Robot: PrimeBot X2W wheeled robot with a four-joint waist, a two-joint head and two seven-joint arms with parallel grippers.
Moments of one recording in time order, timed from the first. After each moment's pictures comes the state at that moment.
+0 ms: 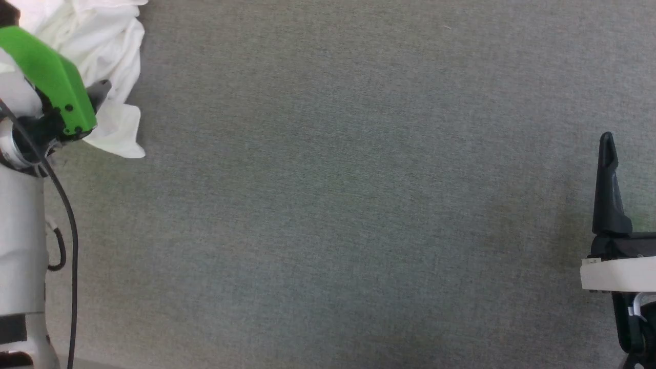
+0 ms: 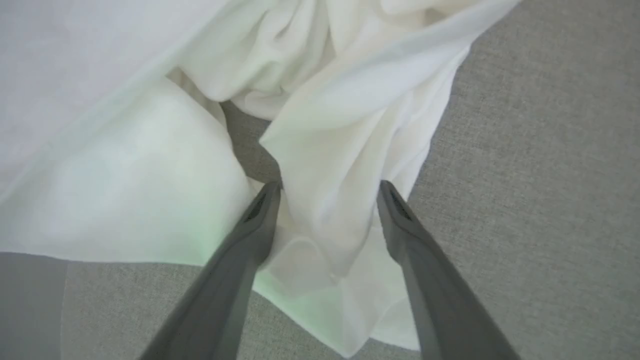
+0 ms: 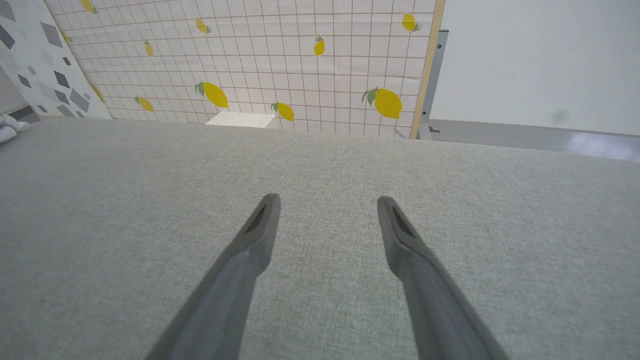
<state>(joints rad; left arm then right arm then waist) -0.86 0.42 -0.01 0.45 -0.47 -0.02 0.87 -0.07 -0.06 -0.19 -0.31 0.05 0.13 -0.04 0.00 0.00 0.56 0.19</state>
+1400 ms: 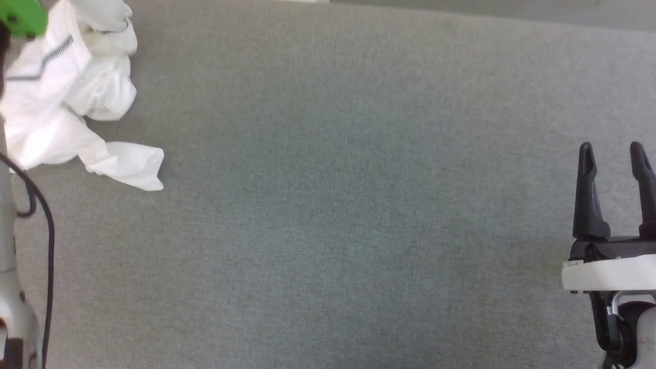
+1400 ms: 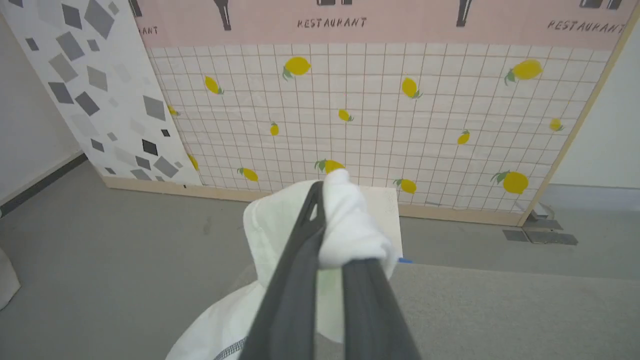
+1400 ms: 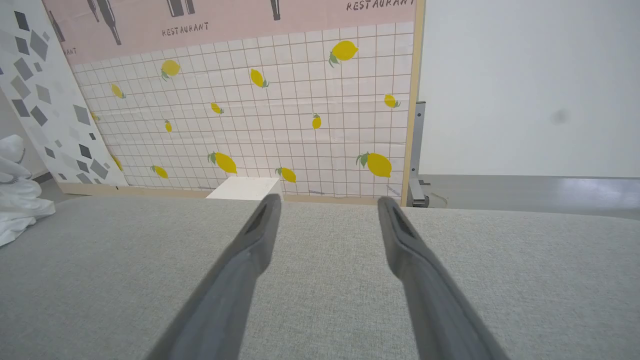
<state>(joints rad) -1.01 0.46 -0.05 0.38 -0.46 -0.11 0.29 -0.09 -0.05 -0.17 -0.18 0.12 0.13 -0.13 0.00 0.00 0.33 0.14</state>
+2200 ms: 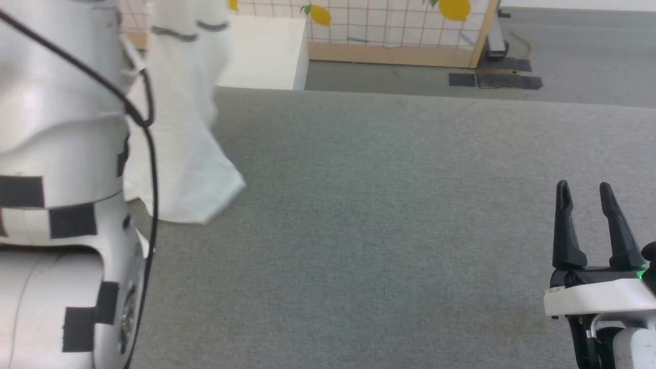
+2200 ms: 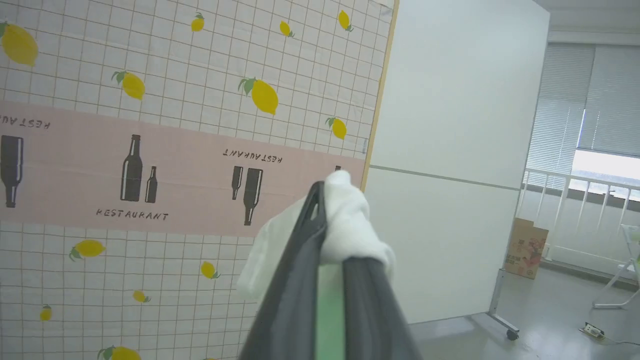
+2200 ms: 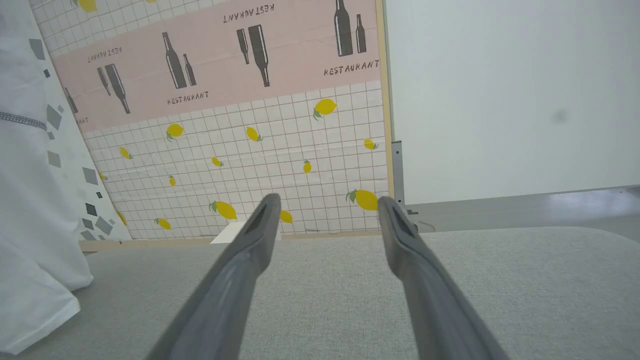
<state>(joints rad) -1.30 0.15 -0.10 0.34 -0.61 -0.05 0.32 -0.04 -0.05 -0.14 -0.03 0.21 0.13 -0.22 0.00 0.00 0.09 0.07</state>
